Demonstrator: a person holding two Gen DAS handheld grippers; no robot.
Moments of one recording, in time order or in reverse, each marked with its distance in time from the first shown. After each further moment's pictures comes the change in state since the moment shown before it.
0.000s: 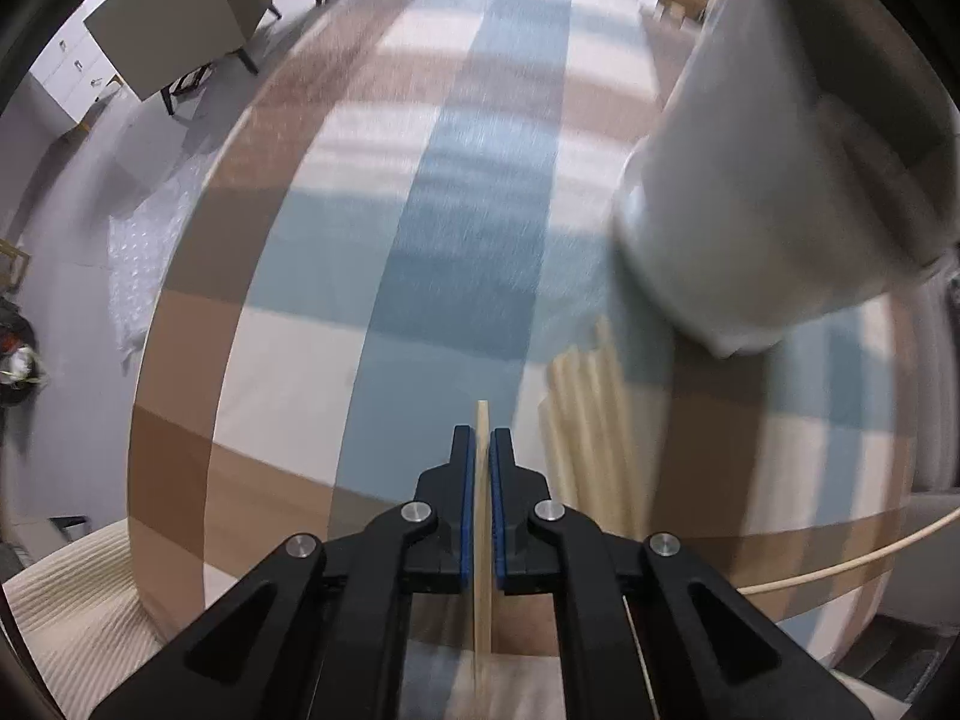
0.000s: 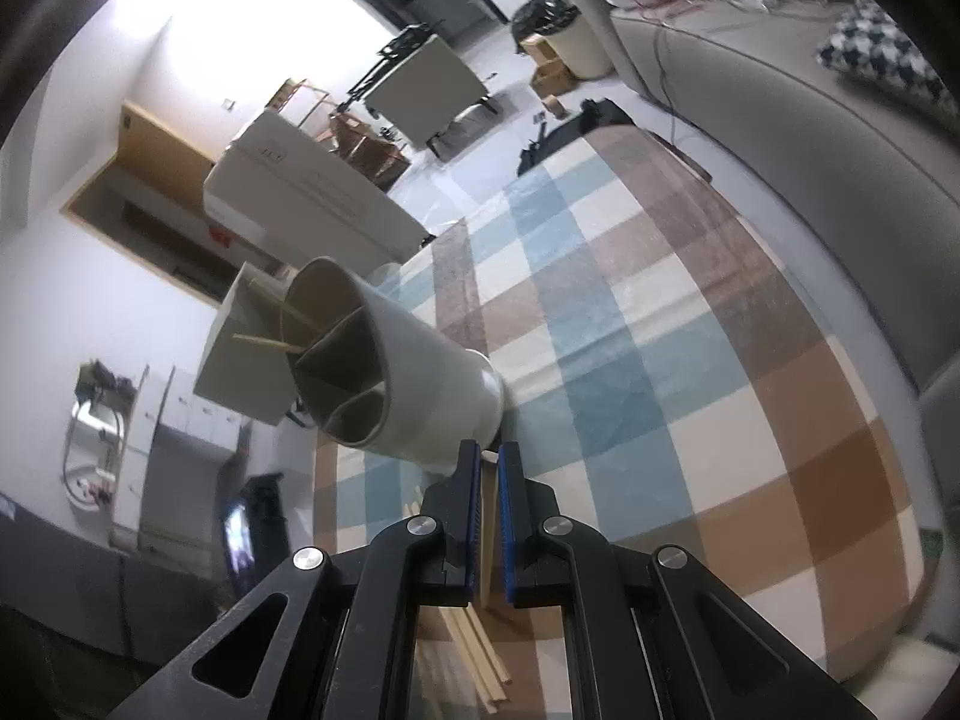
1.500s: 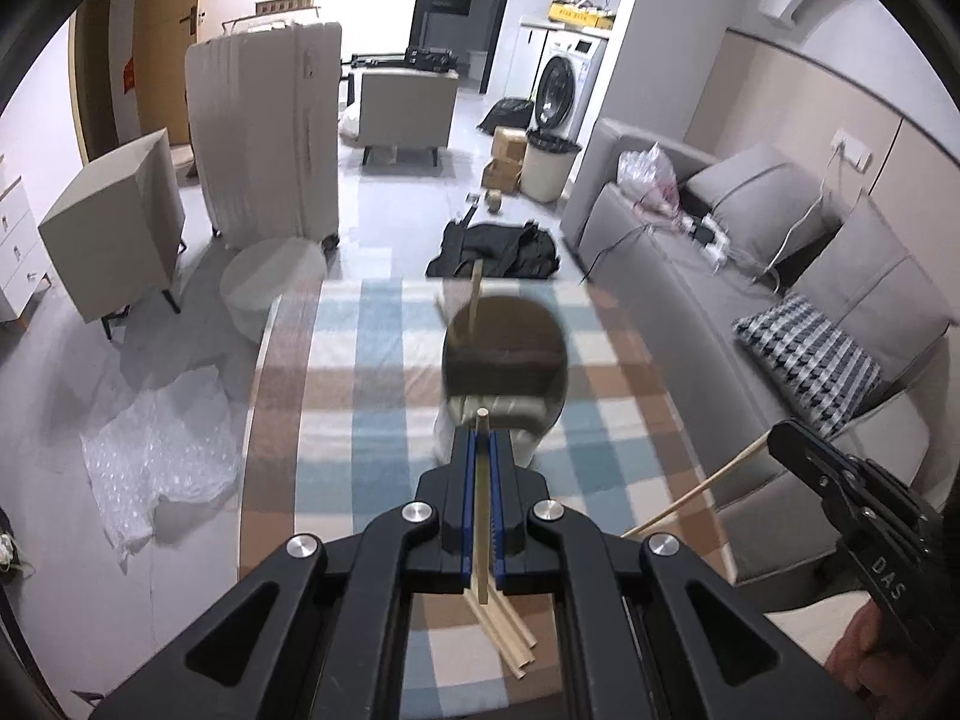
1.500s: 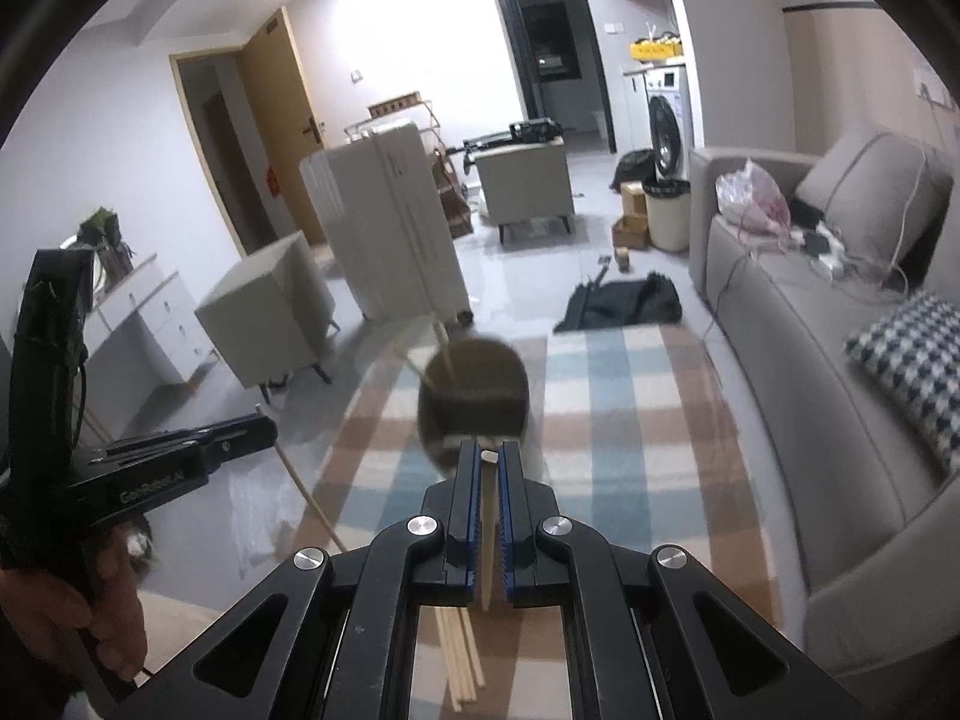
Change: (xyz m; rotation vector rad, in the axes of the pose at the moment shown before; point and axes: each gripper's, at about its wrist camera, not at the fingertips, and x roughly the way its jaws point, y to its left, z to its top) left arm -0.198 -0.006 0.018 0.260 -0.426 -0.272; right arm -0.086 0.144 -0.018 -0.475 -0.228 -0.121
